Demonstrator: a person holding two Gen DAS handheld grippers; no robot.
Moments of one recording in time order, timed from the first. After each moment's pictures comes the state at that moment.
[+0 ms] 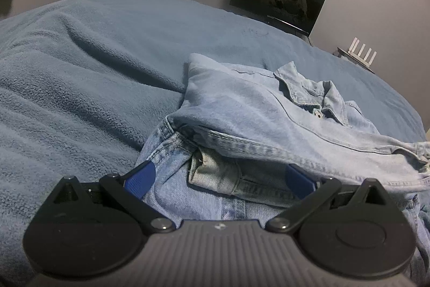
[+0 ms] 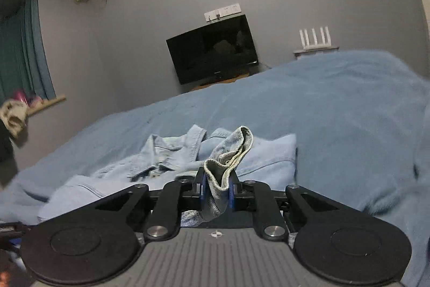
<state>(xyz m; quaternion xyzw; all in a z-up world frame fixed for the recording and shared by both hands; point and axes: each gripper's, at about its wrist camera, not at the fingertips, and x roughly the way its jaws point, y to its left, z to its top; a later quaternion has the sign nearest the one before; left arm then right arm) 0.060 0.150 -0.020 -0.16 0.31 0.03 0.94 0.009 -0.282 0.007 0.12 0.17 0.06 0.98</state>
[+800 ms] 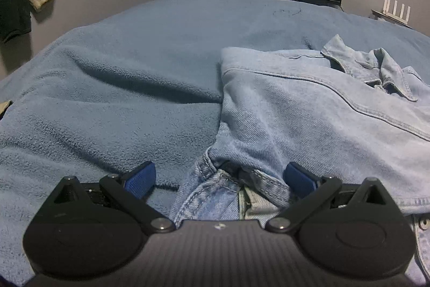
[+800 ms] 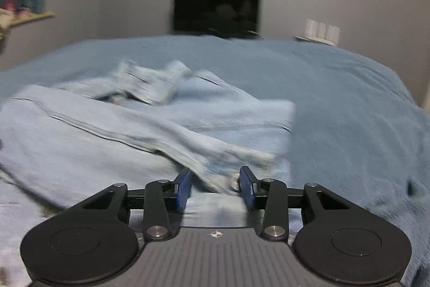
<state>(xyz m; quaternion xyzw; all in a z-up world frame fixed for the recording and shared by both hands) 0.123 0.144 -0.034 -0.03 0.35 0.12 0.93 0.058 -0.257 -0.035 -0.03 0.26 0.00 0.97</state>
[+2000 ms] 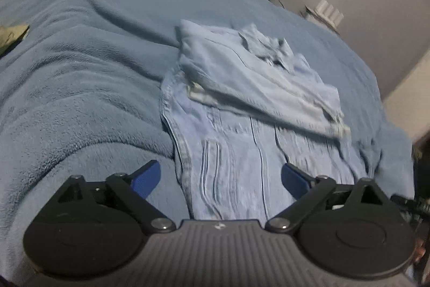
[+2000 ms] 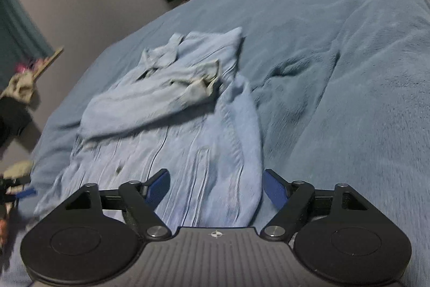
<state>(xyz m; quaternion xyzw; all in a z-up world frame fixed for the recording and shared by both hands) -0.085 0.180 0.061 -0.17 0.42 -0.07 0.89 -0.156 -0.387 0.030 0.19 0.39 0.10 0.89</state>
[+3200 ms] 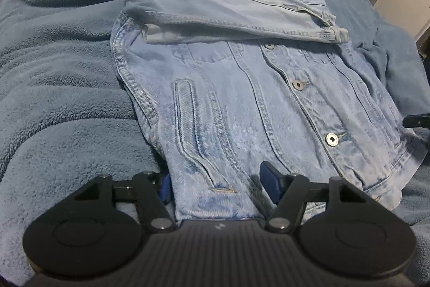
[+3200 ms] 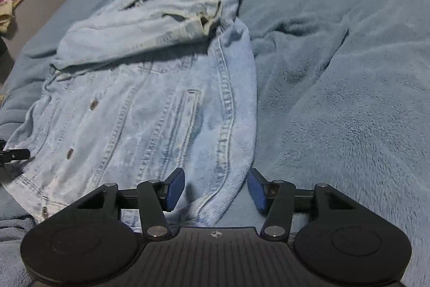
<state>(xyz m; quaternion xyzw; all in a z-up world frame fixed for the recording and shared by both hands) -0.062 0.130 0.015 -0.03 0.52 -0.14 0.84 -0.135 -0.366 0.026 0.08 0.52 0.08 0.84</state>
